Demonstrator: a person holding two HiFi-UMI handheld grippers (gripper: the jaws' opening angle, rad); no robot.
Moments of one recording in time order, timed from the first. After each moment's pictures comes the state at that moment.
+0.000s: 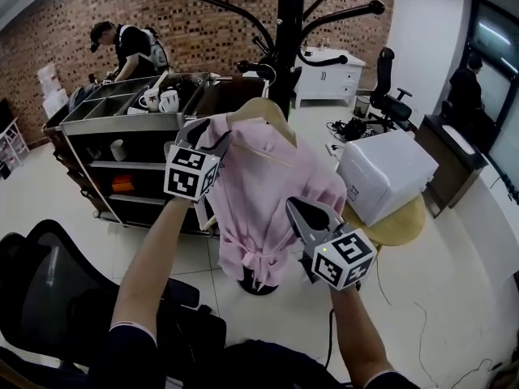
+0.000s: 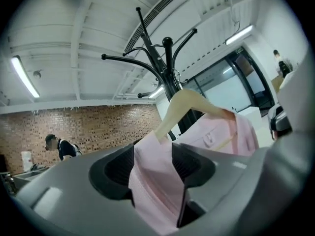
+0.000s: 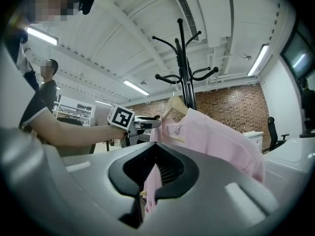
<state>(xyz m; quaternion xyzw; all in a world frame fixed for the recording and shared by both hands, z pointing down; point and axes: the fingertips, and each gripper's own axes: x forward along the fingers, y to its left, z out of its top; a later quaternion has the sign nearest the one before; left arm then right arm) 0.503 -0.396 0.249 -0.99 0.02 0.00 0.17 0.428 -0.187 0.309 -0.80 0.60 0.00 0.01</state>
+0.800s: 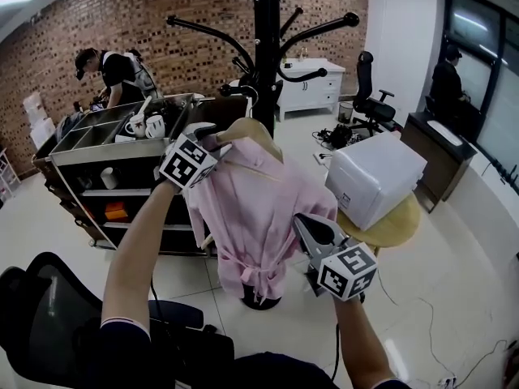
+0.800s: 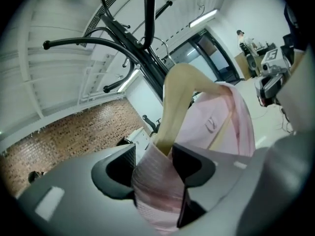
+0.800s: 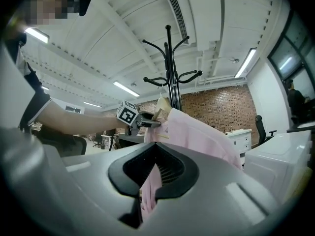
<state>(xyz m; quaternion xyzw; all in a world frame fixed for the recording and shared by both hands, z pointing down) 0.571 -0.391 0.249 -0.93 -0.11 -0.09 0.33 0.446 -0.165 0.317 -0.84 0.55 -0.01 0.04</state>
